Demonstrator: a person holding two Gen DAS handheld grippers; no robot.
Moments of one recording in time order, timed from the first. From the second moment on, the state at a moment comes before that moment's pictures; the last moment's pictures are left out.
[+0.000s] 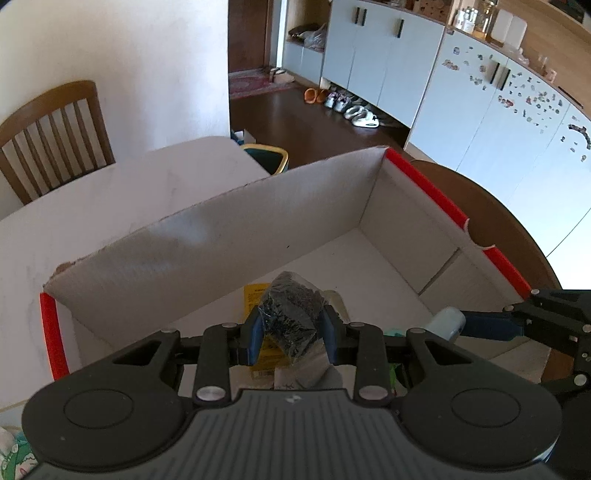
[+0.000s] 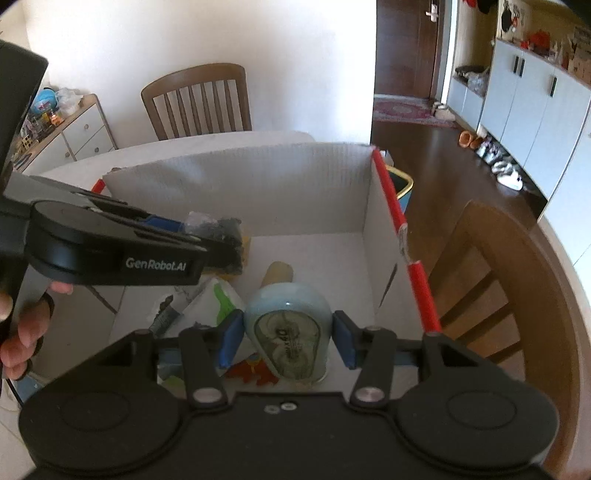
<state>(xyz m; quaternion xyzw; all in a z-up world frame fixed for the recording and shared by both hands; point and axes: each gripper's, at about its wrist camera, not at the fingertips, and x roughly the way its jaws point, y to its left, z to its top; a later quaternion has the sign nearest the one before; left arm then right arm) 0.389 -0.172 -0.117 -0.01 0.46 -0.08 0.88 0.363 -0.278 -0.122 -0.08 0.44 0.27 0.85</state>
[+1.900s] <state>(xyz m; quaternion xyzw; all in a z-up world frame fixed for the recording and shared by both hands) 0.229 -0.044 -0.017 -0.04 0.34 -0.08 0.94 0.236 -0.218 -0.023 -0.05 0.35 0.29 0.89</state>
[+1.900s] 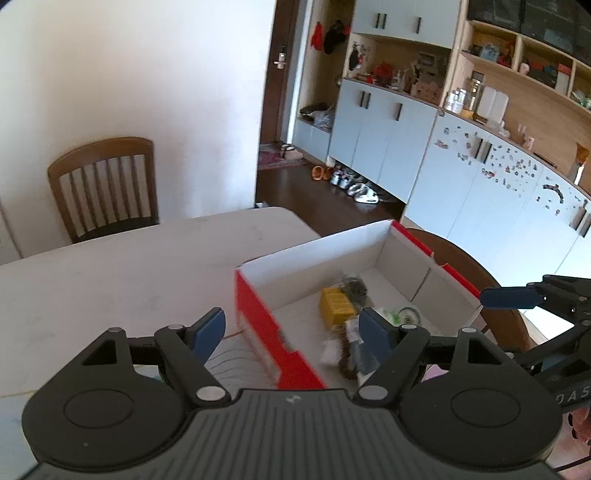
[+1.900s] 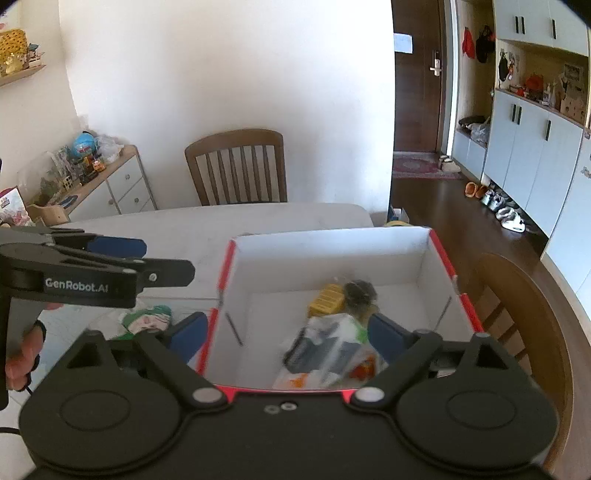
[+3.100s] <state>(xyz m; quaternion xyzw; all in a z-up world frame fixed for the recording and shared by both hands) 0.152 0.125 -0.089 -0.05 0.37 -0.02 0.93 0.184 -0.071 -0.048 -0.04 0.38 0.28 0.88</state>
